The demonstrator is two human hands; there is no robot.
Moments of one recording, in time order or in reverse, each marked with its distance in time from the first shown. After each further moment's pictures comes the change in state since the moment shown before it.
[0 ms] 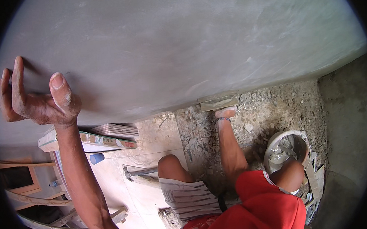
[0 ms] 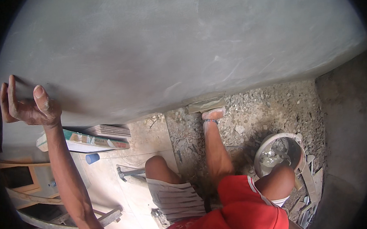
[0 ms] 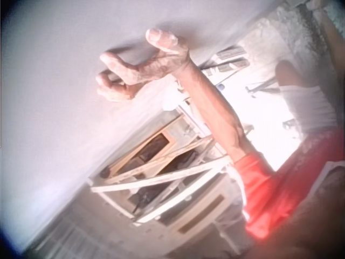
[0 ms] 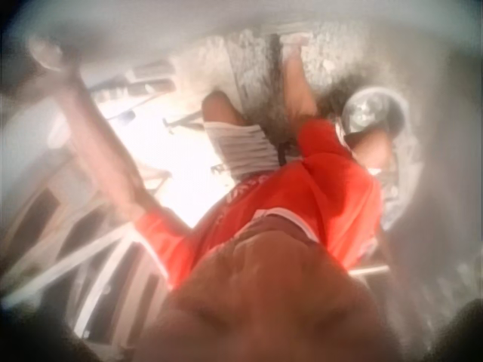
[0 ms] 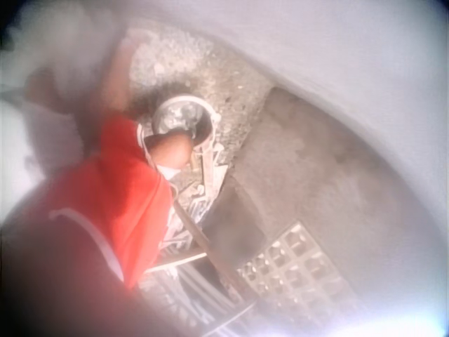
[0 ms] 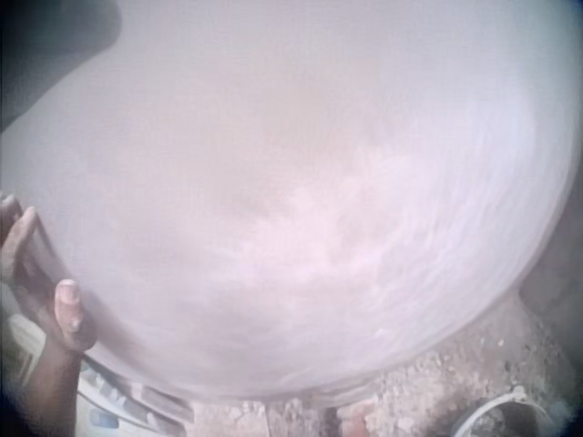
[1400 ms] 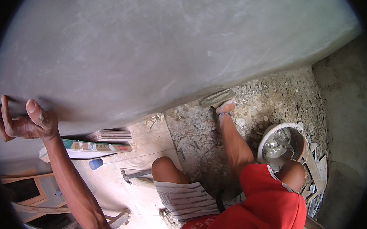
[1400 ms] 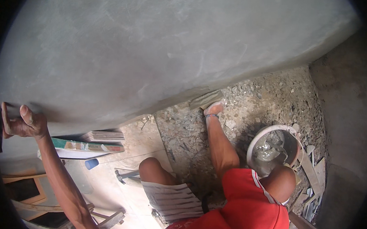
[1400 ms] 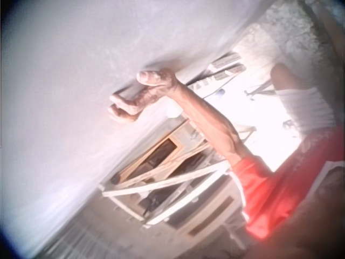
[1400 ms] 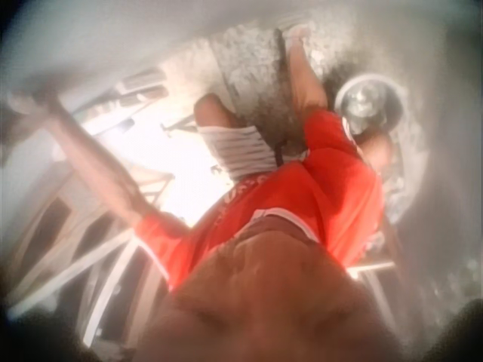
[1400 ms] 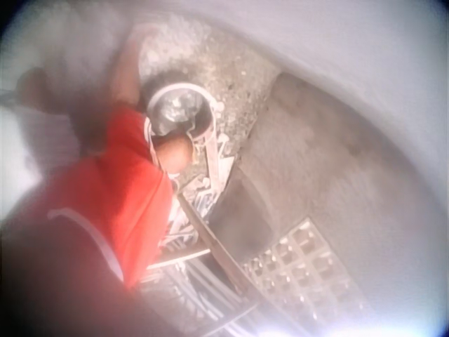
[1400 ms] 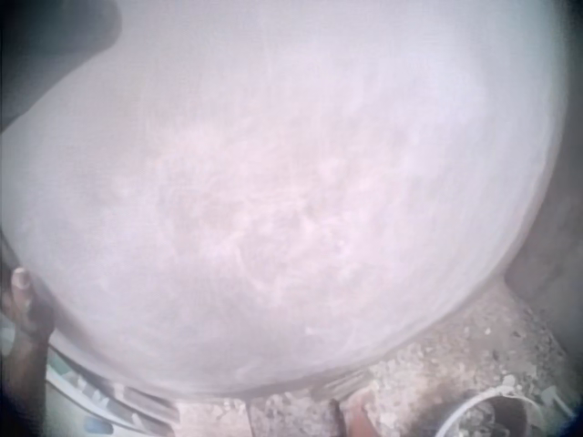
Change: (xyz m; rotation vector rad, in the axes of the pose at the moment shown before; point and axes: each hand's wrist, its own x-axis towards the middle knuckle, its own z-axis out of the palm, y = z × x) left_hand 0.001 -0.004 0.002 0.026 -0.028 0.059; right_hand 0.046 -0.042 -0.026 -0.081 0.137 -0.024
